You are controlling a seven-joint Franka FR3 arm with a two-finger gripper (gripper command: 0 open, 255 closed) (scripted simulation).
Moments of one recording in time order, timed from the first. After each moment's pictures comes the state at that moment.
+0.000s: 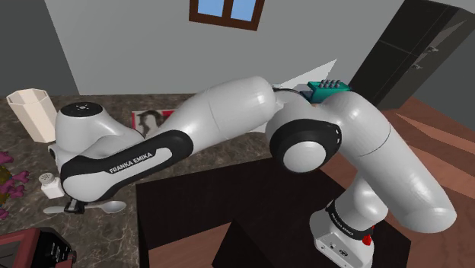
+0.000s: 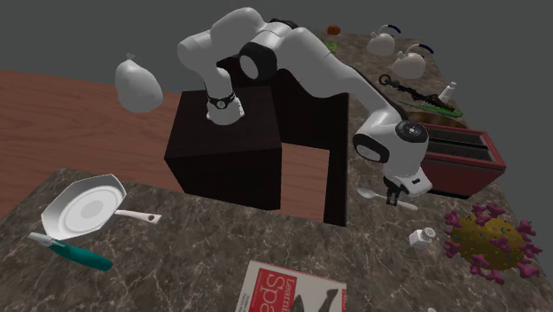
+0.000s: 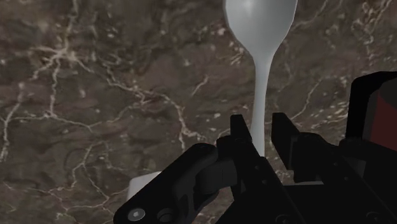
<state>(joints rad) 0.70 1.08 0.13 -1.12 0.08 2.38 -0.31</state>
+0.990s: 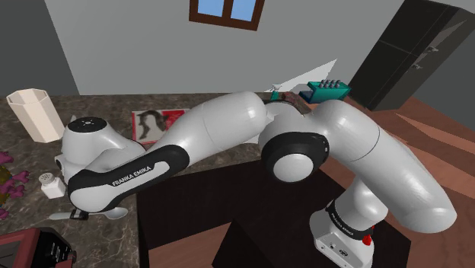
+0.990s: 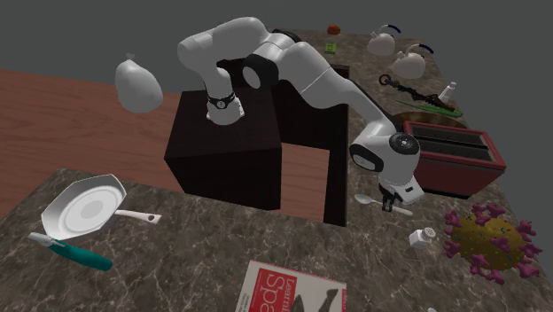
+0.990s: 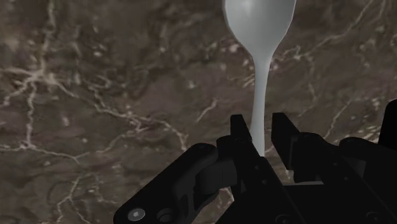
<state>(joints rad) 0.71 1.17 0.13 -1.06 0.08 2.41 -0.31</state>
